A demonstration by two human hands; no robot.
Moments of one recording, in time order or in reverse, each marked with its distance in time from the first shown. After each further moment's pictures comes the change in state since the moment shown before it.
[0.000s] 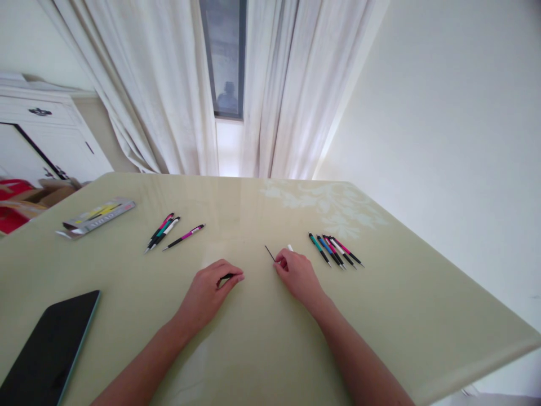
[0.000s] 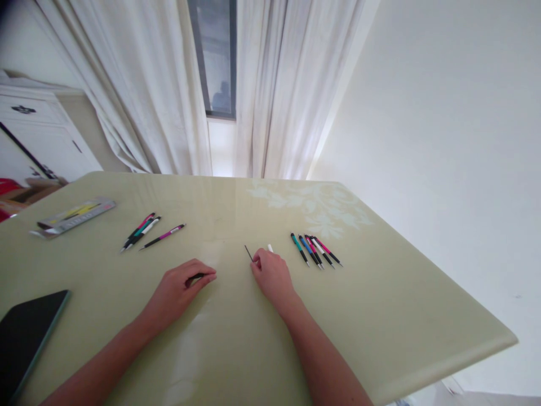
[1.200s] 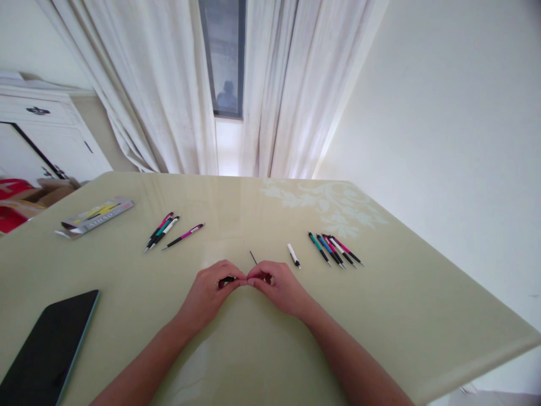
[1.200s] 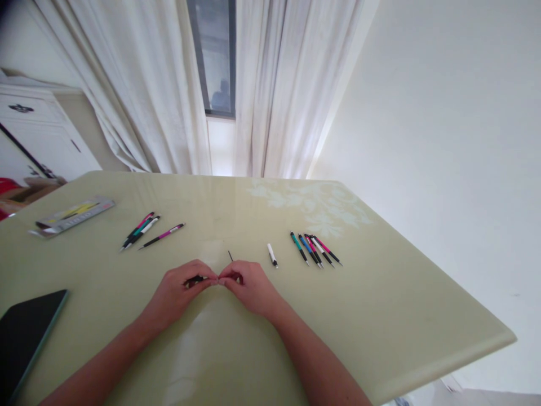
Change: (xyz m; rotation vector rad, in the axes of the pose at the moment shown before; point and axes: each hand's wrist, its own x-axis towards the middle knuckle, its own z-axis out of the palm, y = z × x) left_hand 0.000 0.008 0.000 -0.142 -0.019 0.015; right_hand -0.016 -0.034 0.006 0.522 -0.166 -0.341
